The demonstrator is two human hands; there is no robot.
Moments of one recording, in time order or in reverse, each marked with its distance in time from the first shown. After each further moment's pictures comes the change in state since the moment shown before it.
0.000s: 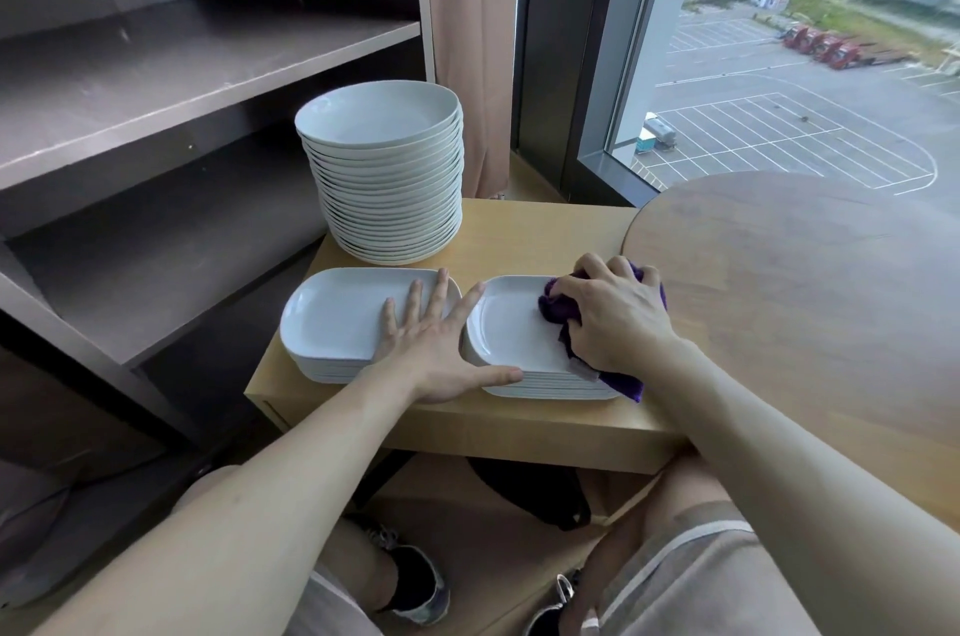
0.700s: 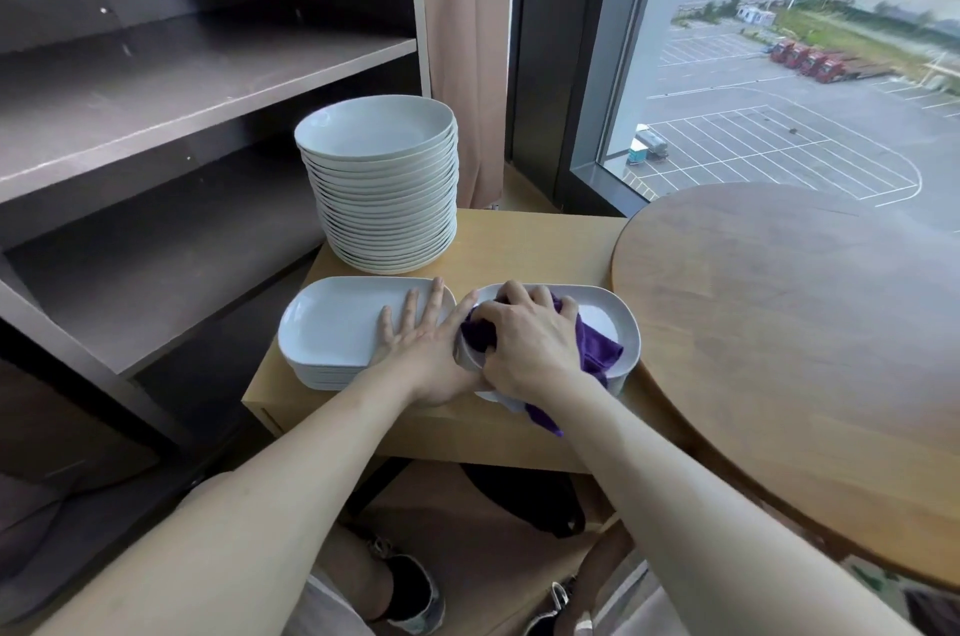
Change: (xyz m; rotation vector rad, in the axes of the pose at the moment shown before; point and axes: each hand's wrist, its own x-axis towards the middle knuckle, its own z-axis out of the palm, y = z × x) left_hand 0.002 0.000 -0.003 -0.015 -0.033 0.006; right_hand -0.008 -0.079 0.005 0.220 -0.012 -0.044
